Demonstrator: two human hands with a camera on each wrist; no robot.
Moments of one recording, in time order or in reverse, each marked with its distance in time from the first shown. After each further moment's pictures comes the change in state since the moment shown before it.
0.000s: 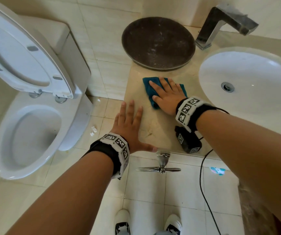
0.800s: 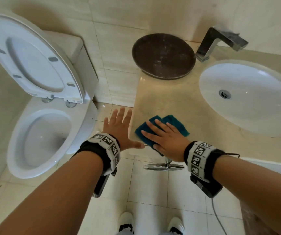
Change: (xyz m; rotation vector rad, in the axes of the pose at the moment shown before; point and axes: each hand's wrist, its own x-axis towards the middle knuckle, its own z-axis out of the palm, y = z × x) left_hand -0.047 -0.041 -0.030 -0.075 -0.012 -0.106; right_hand -0.121 -0.044 0.040 -0.171 -0.124 -0.361
